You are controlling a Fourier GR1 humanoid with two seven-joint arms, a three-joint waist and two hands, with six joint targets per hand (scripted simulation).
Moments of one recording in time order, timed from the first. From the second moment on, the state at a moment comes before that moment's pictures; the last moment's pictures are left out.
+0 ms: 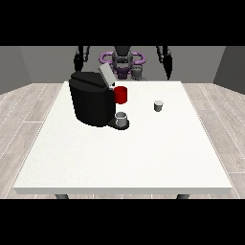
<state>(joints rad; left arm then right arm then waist) 0.00 0.11 0.01 -1.52 0.00 0.02 -0.02 0.01 -0.09 0.00 -1.58 0.00 -0.02 -0.01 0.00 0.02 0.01</state>
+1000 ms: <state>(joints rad) -0.33 0.52 0.06 -1.21 -0.24 -0.20 -0.09 -0.14 -0.06 0.08 -1.63 0.17 -0.13 0.00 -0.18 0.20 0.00</state>
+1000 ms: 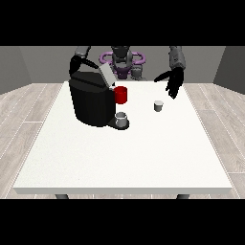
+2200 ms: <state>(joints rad) -0.59 0.48 -0.06 -0.84 -0.63 0.02 -0.22 -0.27 -0.03 0.06 -1.47 0.17 -0.15 0.04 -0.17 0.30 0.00</state>
